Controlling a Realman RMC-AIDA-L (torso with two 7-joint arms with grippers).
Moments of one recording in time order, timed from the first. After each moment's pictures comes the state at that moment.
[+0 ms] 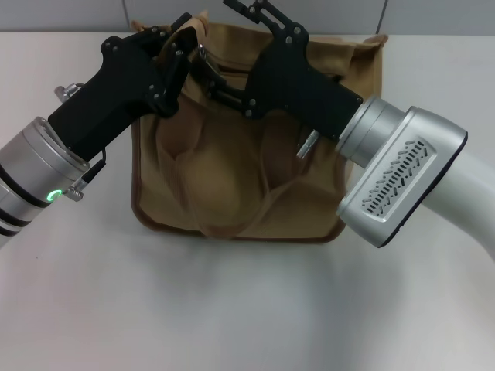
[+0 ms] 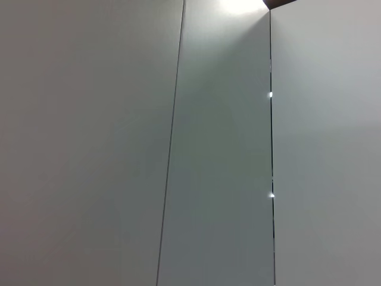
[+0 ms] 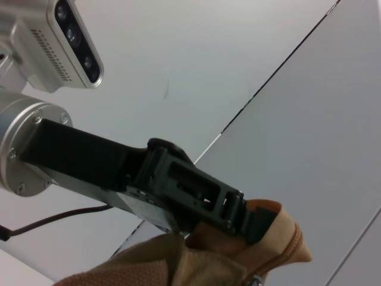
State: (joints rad) left arm -0.59 -2.08 0.41 0.08 1.57 1.72 -0.66; right arm 0.88 2.09 -0.31 0.29 -1.64 -1.36 -0.42
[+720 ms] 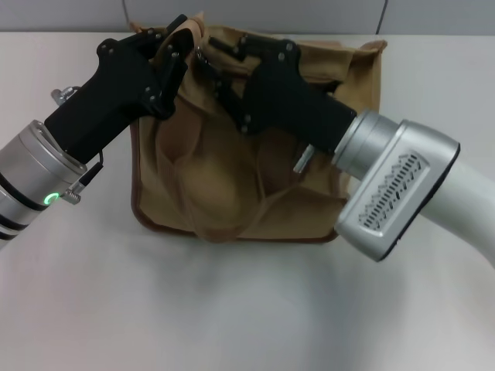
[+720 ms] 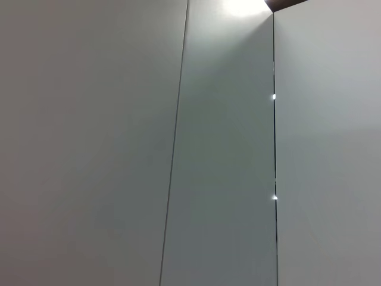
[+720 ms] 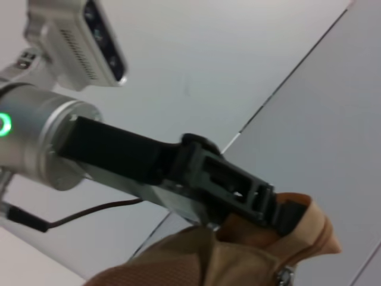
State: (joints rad) left arm -0.58 -2.08 0.41 0.08 1.57 1.73 -0.66; right arm 0.87 2.09 -0.31 0.30 -1.68 -1.34 -0.42
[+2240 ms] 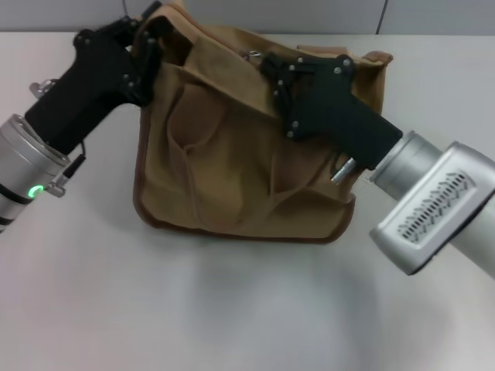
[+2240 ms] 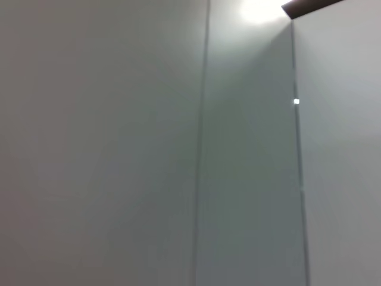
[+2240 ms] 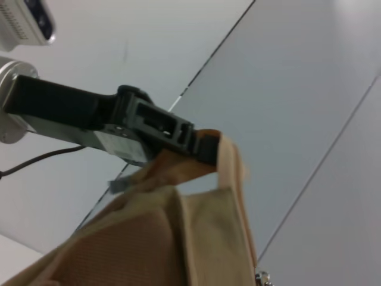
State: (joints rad) left arm -0.57 -2.08 0.36 0.09 1.56 1.72 -0.66; right arm 0.74 2.09 -0.22 0.29 -1.69 -1.37 -0.42
